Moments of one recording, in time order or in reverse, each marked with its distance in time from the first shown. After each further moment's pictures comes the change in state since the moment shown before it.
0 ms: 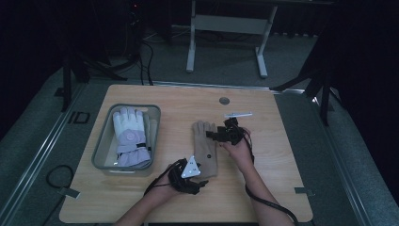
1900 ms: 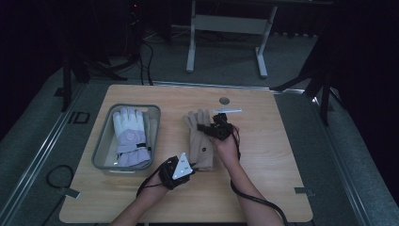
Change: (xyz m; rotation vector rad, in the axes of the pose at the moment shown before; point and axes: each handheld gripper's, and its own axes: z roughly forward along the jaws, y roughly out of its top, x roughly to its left) left arm 0.001 0.008 -0.043 -0.039 0.130 0.061; right arm 0.040 0.024 0.009 -0.062 0.037 -0.037
